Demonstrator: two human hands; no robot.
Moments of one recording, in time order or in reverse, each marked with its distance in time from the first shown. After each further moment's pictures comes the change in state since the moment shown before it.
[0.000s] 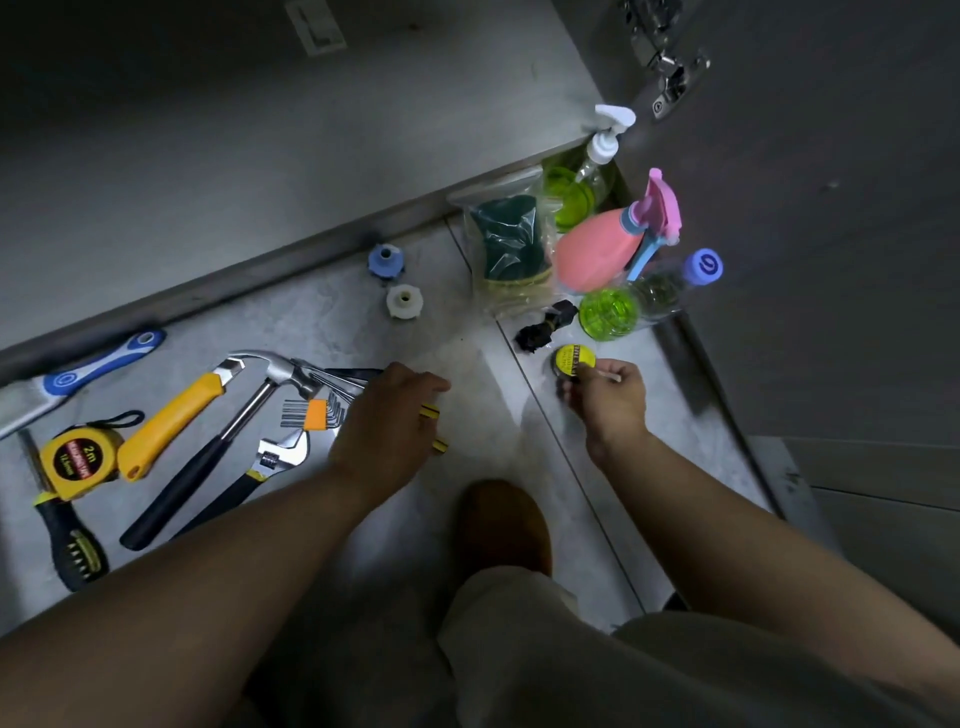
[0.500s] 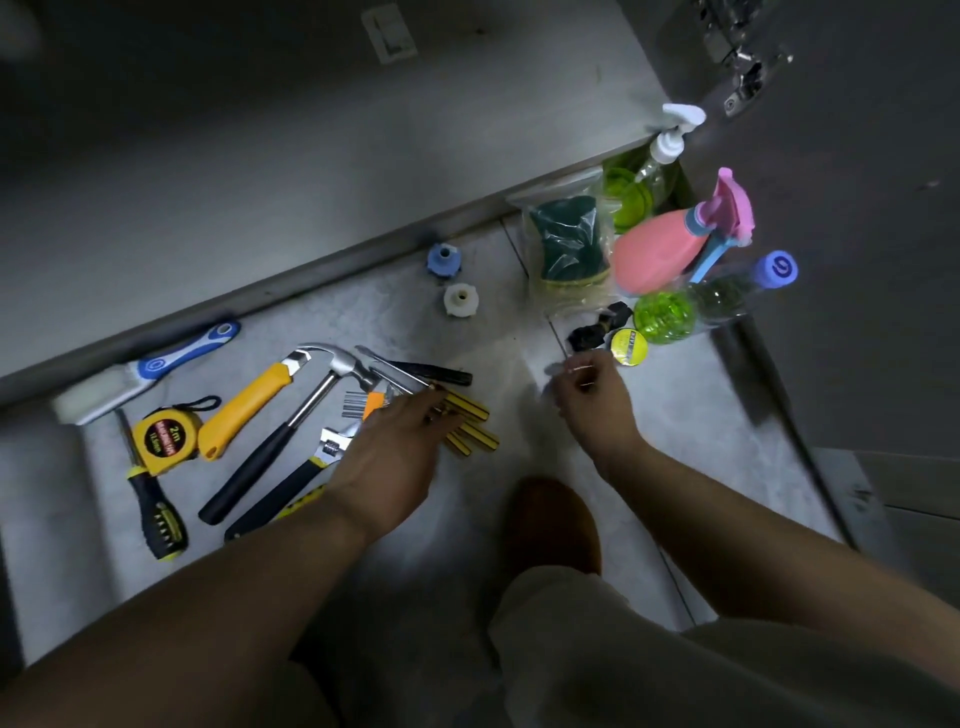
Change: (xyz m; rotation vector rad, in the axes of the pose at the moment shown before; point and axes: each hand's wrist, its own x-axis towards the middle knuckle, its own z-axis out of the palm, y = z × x) left_hand -0.043 -0.044 -0.019 0.392 -0.054 0.204; right_hand -0.033 0.025 0.040 -0.604 -0.266 -0.332
